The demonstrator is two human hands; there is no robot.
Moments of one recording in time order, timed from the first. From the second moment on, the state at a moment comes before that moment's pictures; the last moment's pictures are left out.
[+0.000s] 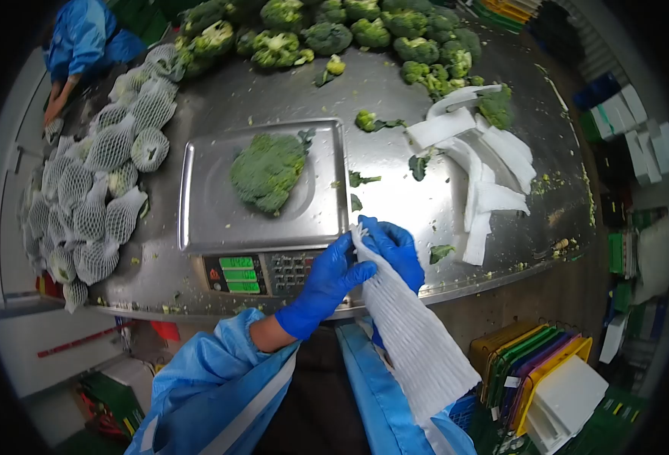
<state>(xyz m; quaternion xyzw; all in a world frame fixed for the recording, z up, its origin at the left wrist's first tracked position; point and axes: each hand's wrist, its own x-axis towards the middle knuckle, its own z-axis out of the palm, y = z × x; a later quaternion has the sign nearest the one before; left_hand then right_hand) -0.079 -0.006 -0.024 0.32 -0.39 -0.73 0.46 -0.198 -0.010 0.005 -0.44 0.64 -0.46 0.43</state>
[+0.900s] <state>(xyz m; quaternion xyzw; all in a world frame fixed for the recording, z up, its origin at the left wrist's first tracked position) 0.083 -0.042 -0.002 0.61 -0.46 -0.48 0.44 -0.151 -0.068 -0.008 -0.58 0.52 -0.45 0.44</state>
